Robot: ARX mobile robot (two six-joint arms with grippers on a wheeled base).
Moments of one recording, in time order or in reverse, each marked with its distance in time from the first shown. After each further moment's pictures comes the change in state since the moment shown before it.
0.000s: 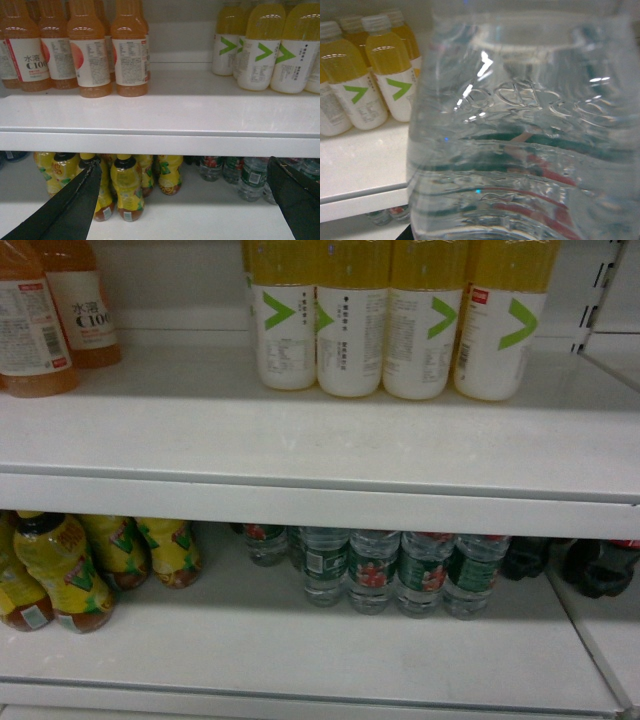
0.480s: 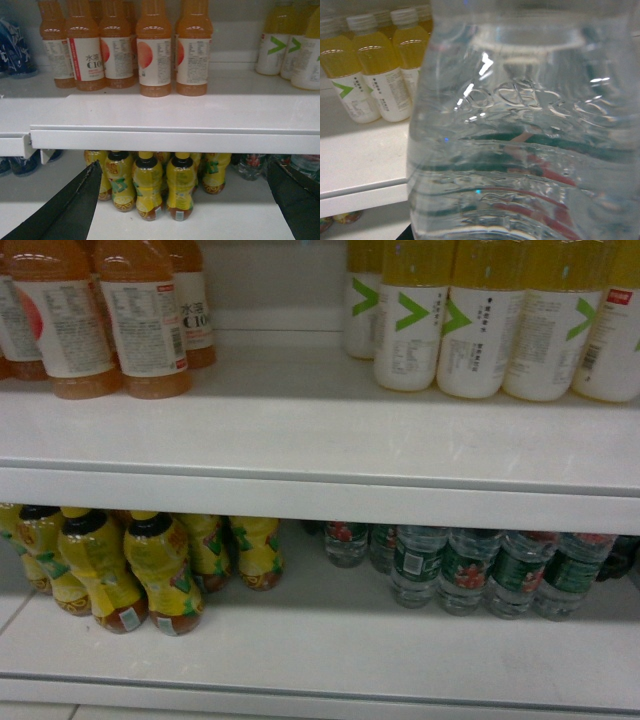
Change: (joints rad) left arm 0.000 0.000 0.000 0.000 0.000 0.000; right arm 0.000 0.000 0.000 -0.001 0.000 0.000
